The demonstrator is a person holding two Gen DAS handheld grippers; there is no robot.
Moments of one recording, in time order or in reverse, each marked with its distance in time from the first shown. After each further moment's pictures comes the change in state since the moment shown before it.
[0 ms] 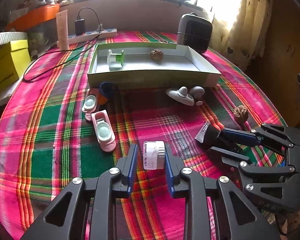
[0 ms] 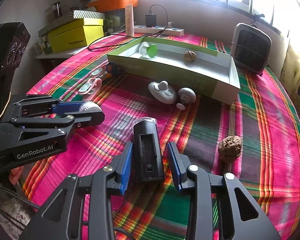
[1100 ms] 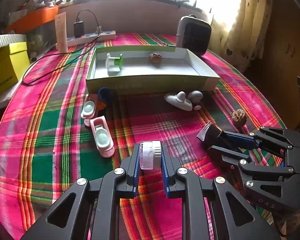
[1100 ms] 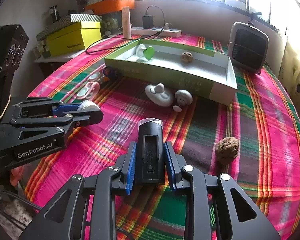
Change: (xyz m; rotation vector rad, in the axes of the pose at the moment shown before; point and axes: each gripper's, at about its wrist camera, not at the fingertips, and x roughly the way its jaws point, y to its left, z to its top) left arm -0.001 -0.002 0.006 0.009 -0.011 -0.007; right arm -0.004 -0.004 0.003 0.026 -0.019 0.002
